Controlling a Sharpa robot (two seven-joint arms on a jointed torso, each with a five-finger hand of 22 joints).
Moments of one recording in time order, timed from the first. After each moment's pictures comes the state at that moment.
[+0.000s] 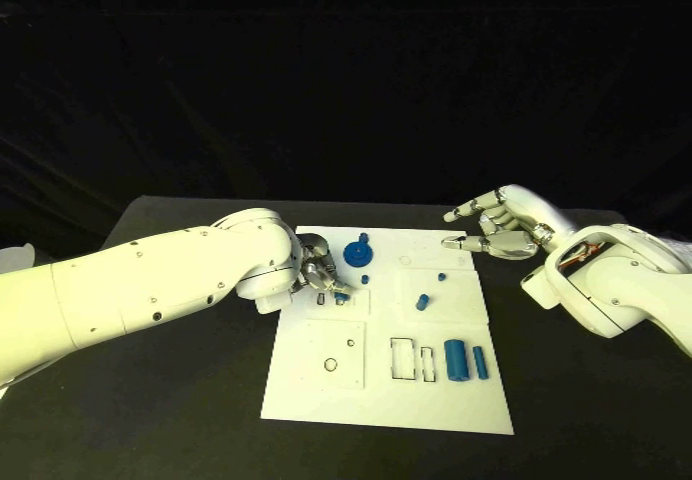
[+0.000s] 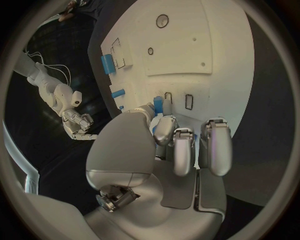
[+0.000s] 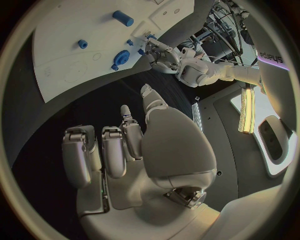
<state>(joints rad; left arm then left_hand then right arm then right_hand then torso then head) 1.32 -0.65 -0.06 1.47 -0.95 0.08 -0.64 1.36 -0.09 0.38 0.32 0.06 0.94 0.04 0.59 0.63 1.38 -0.04 1.21 1.19 1.47 -0.09 1.57 1.31 0.05 1.46 0.02 1.46 1.31 1.24 -1.04 -0.01 1.68 -1.08 -0.46 0.05 1.34 -0.11 0.03 0.12 0.23 1.01 0.14 0.06 0.08 1.46 0.05 1.28 1.31 1.47 -0.02 1.52 1.31 0.01 1.47 0.08 1.54 1.31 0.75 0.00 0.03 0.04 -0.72</state>
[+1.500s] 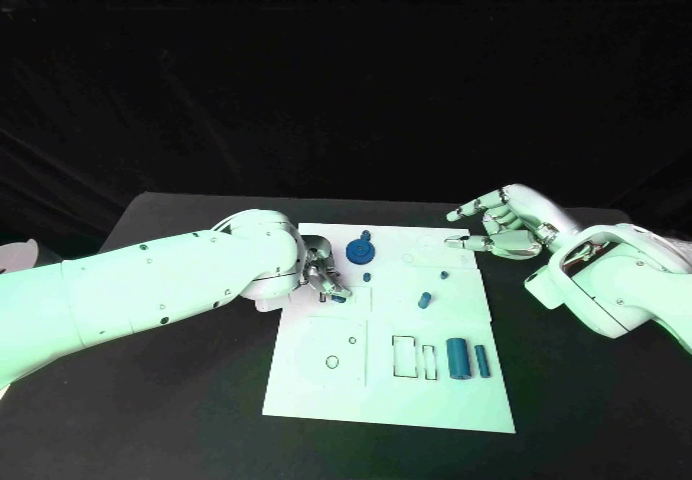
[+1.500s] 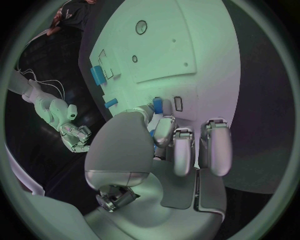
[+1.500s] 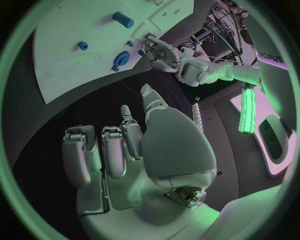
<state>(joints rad) 1.31 -0.64 -0.06 1.47 -1.08 0.14 -0.65 1.33 -0.11 0.43 0.30 0.05 0.94 0.04 0.60 0.65 1.39 -0.04 1.22 1.20 1.47 -0.09 1.57 1.31 0.05 1.46 0.02 1.47 1.31 1.24 -1.04 -0.01 1.68 -1.07 -0.45 0.05 1.34 -0.11 0.03 0.12 0.23 1.01 0.14 0.06 0.08 1.46 0.05 1.28 1.31 1.47 -0.02 1.52 1.31 0.01 1.47 0.08 1.54 1.31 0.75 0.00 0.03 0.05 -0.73</state>
